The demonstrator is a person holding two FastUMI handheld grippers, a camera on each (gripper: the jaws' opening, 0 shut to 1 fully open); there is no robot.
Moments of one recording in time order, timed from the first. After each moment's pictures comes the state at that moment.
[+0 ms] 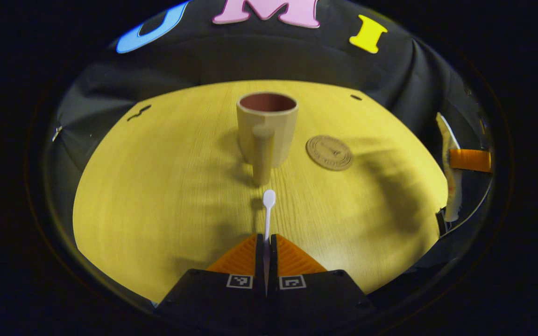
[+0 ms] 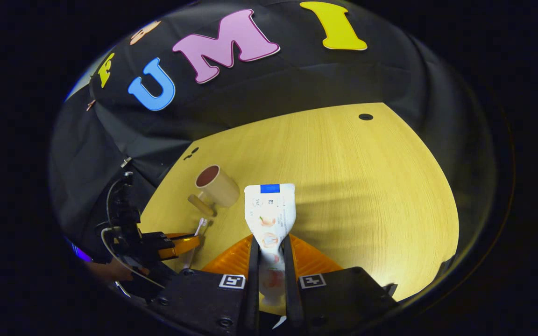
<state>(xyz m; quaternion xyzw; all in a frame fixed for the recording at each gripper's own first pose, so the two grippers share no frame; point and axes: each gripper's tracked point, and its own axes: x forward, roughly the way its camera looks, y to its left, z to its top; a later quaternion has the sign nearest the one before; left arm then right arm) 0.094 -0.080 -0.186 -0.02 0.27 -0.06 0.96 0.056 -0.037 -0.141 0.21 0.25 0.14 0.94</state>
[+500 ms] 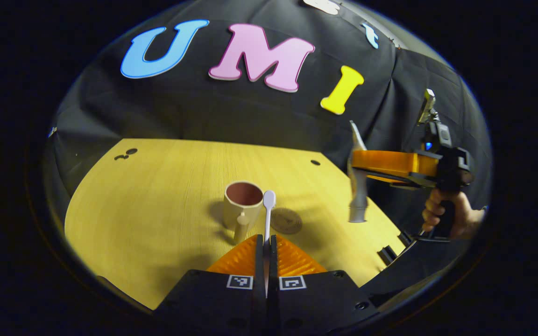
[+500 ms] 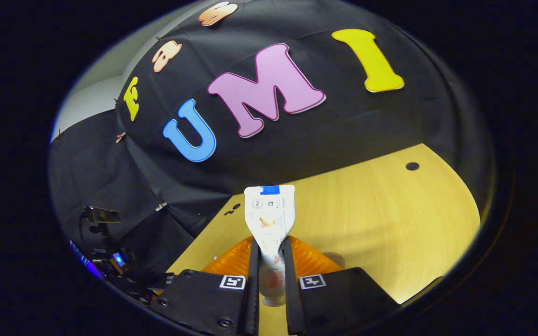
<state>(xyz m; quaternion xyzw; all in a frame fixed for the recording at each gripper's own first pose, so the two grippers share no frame) 0.057 -0.077 -0.049 -0.09 0.10 -0.15 0.98 0.133 0.037 0.001 0.26 0.06 0.20 0.94</state>
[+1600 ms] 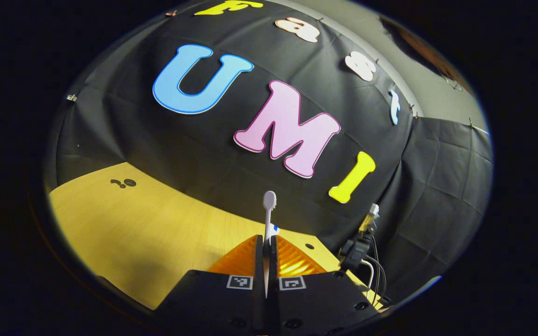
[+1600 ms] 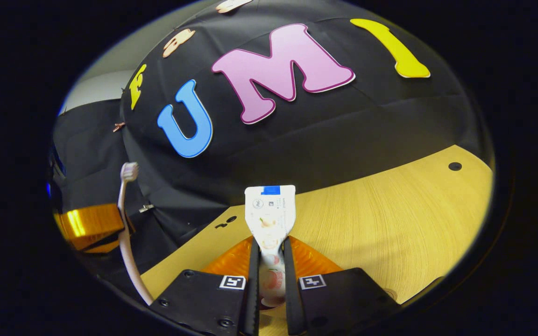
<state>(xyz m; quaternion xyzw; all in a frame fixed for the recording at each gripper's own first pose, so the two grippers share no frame) 0.133 -0.023 0.055 -0.23 -0.12 -0.12 0.96 0.267 0.131 -0.063 0.22 0.00 0.20 0.95</state>
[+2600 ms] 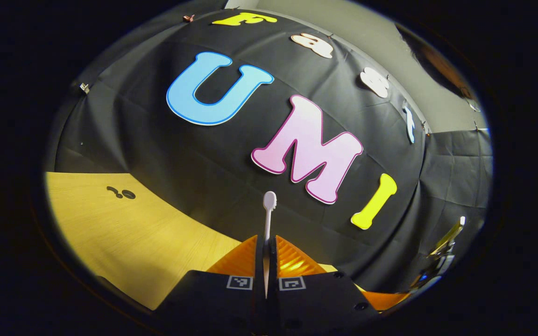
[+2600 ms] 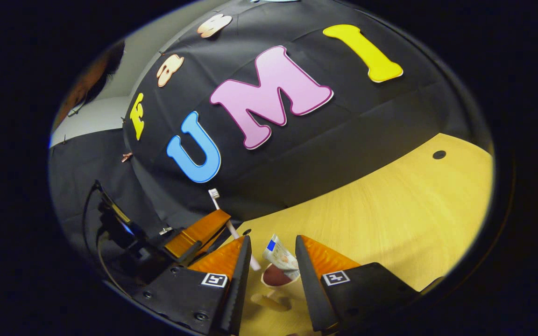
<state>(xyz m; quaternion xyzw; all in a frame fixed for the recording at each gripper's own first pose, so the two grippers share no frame) 0.221 -0.004 0.055 -0.25 -0.20 -0.08 0.94 0.184 0.081 -0.037 0.32 -0.03 0.20 0.93</state>
